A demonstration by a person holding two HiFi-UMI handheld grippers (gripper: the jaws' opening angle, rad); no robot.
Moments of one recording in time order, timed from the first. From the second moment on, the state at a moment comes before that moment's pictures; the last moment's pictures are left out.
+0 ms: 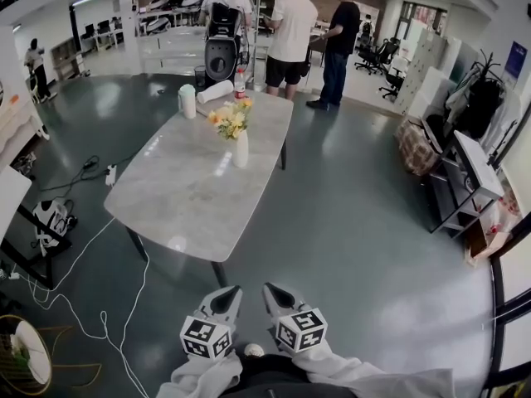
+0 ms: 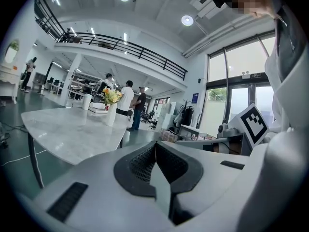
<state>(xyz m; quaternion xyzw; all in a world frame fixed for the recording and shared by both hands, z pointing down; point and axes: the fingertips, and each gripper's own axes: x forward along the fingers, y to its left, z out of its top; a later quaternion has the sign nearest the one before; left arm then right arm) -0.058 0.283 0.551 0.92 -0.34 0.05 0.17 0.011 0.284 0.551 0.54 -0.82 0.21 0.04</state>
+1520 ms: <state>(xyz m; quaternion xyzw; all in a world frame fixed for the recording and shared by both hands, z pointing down) -0.023 0.167 0.562 0.93 -0.32 0.07 0.18 0.054 0.186 0.576 0.55 -0.80 0.24 0.04</state>
